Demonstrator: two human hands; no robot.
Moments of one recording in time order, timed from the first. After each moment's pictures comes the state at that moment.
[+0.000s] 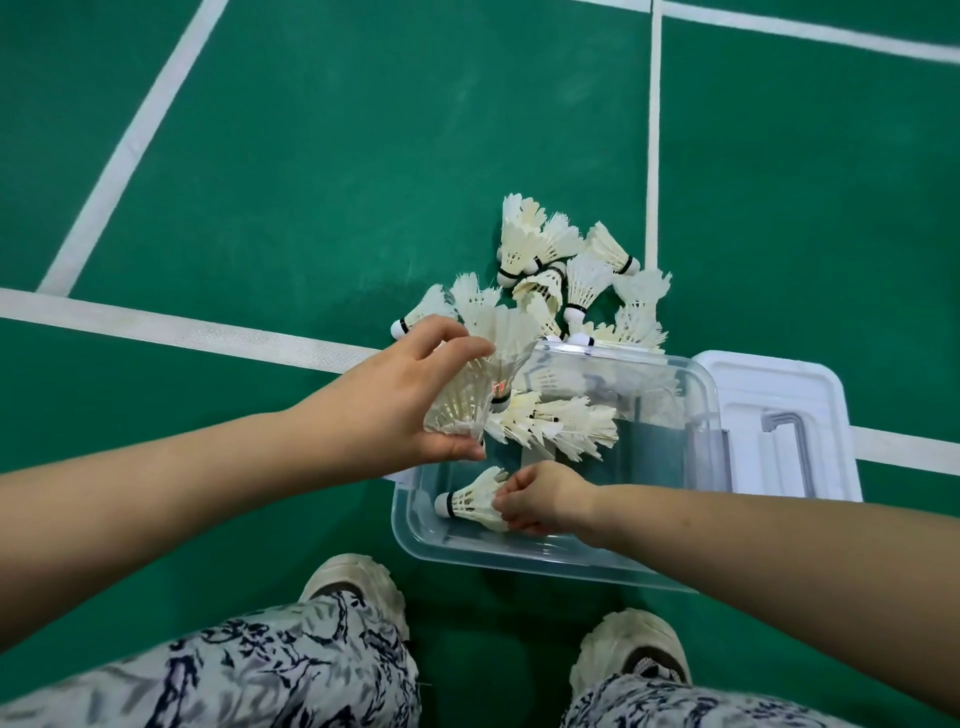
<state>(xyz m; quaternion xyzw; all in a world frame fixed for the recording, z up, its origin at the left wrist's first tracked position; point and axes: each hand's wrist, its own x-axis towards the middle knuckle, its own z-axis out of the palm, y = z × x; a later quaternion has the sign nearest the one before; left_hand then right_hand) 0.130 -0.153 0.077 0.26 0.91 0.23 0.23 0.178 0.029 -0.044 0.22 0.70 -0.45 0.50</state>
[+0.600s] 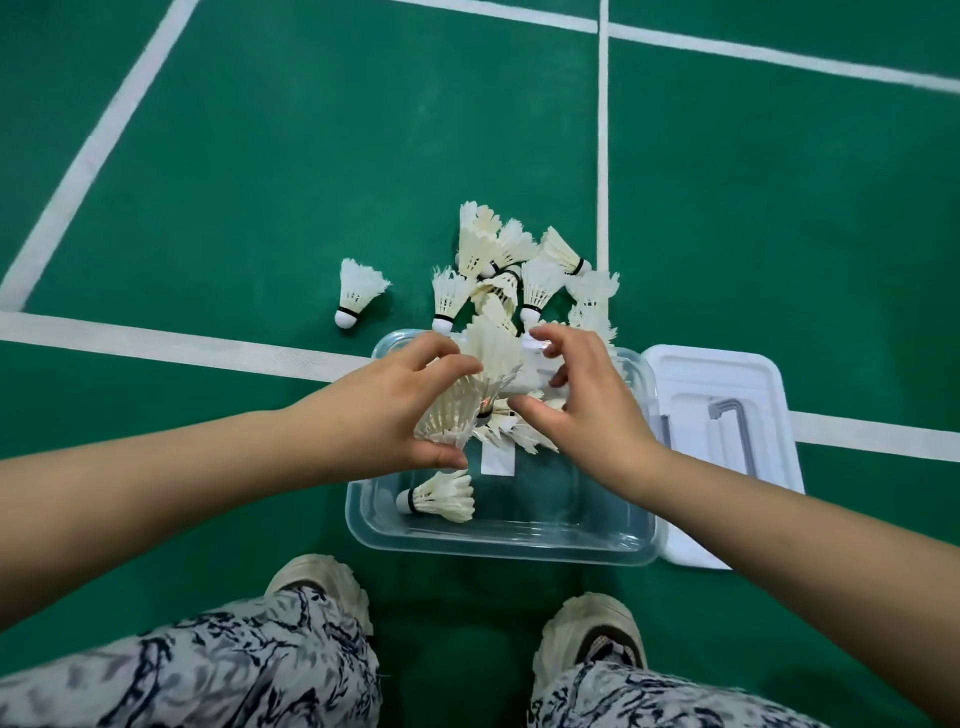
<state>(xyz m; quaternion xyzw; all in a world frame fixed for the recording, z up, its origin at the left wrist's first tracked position) 0.137 -0.124 0.073 0.31 0.90 0.19 0.24 0.160 0.082 0.047 0.00 0.93 -0.35 0.11</state>
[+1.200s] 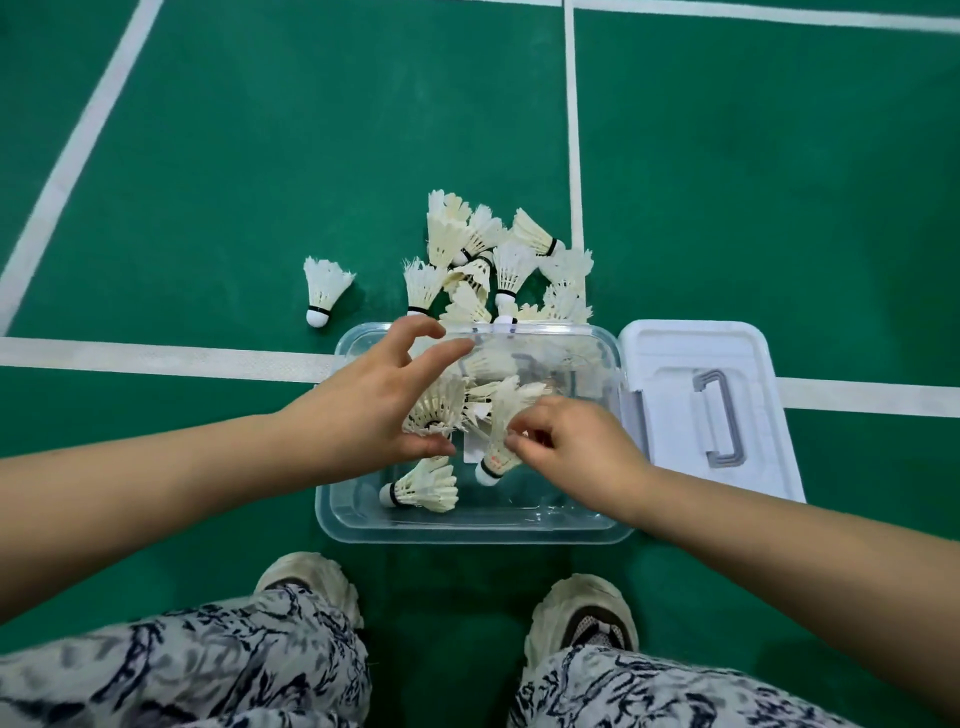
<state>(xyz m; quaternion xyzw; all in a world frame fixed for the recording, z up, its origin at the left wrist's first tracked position) 0.141 -0.099 0.067 0.31 0.92 0.13 0.22 0.188 0.109 0.023 -0.08 0.94 -0.27 0.20</state>
